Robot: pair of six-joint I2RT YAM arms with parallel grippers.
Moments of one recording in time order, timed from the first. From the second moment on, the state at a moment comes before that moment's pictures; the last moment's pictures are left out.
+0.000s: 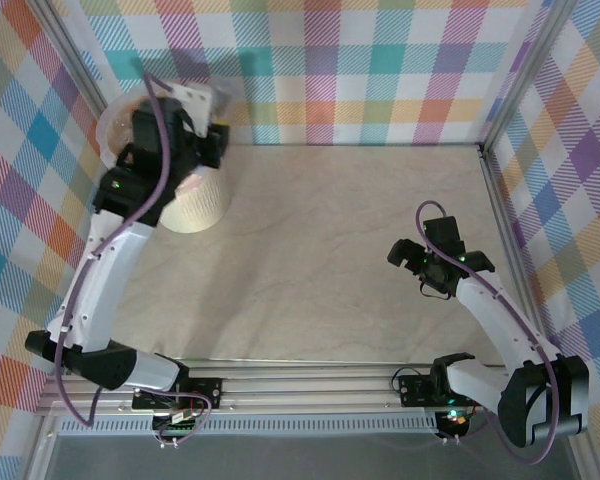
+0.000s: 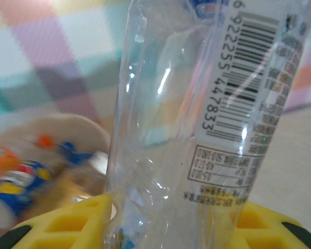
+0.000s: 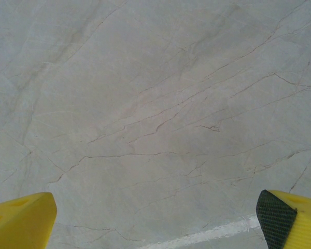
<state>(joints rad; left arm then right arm) -0.33 1.44 1.92 -0.78 -0.20 0.09 0.21 1.08 0.77 -0.71 0.00 0.68</state>
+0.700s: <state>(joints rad) 0.04 1.93 2.39 -0.79 -0.07 0.63 0.21 1.13 0.80 -0.72 -0.01 0.68</state>
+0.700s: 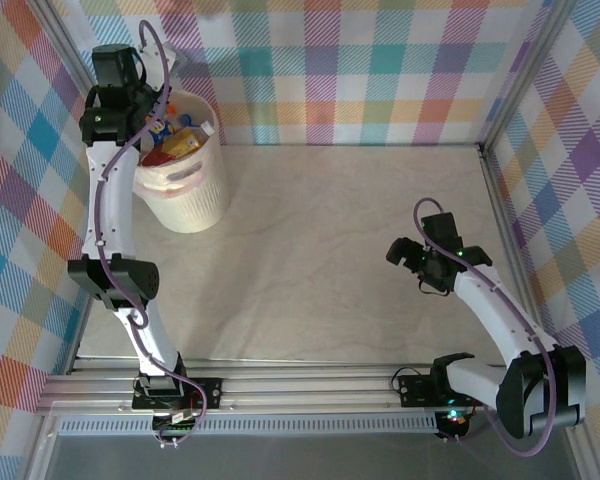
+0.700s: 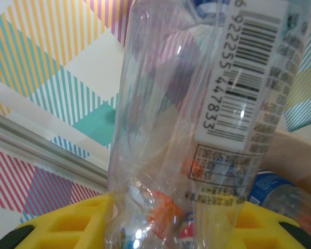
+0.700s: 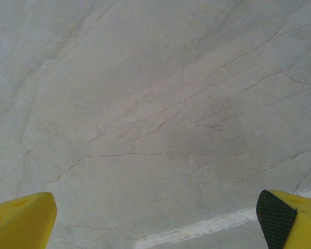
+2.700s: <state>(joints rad) 0.10 2.03 2.38 -0.87 0.02 1.01 0.21 1.18 0.86 -0.76 0.00 0.68</state>
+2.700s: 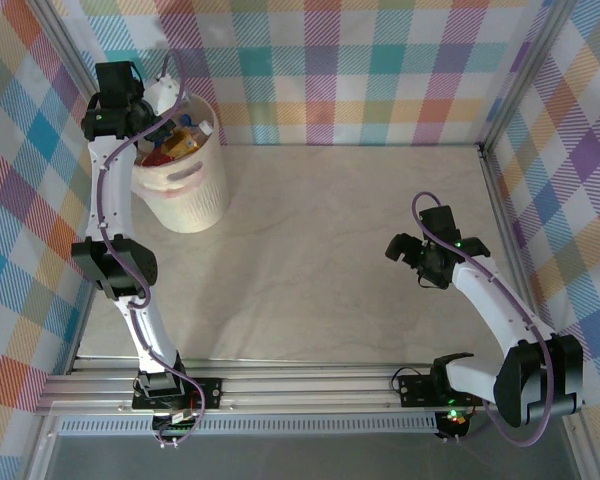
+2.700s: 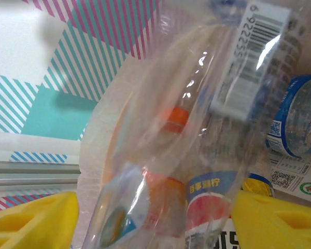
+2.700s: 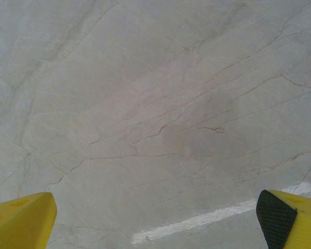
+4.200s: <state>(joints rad) 0.34 1.84 2.38 -0.81 -0.01 -0.06 0.21 1.12 0.85 -0.76 0.00 0.67</state>
